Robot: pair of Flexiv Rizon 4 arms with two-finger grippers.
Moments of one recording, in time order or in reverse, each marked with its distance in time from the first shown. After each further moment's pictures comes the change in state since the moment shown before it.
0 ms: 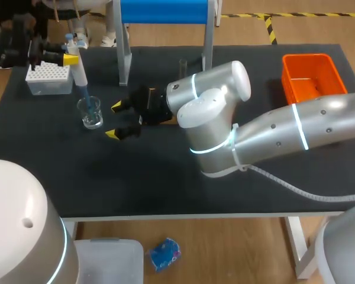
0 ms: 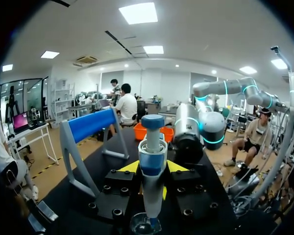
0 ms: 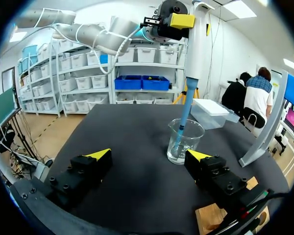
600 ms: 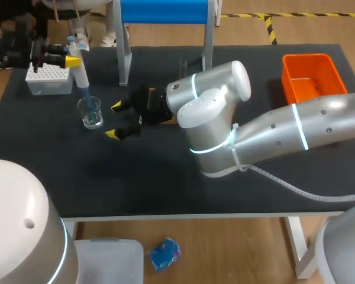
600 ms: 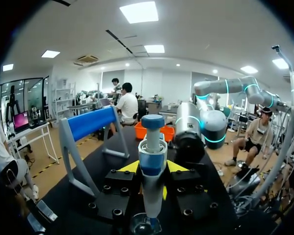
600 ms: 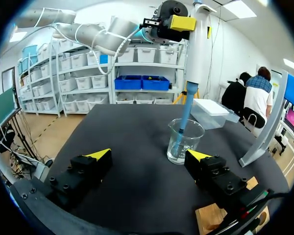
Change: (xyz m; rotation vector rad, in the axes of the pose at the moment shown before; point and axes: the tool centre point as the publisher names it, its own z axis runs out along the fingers) left arm 0.000 0.003 0.006 -0.005 -0.008 0.000; right arm 0.000 0.000 0.000 0.000 0.000 0.000
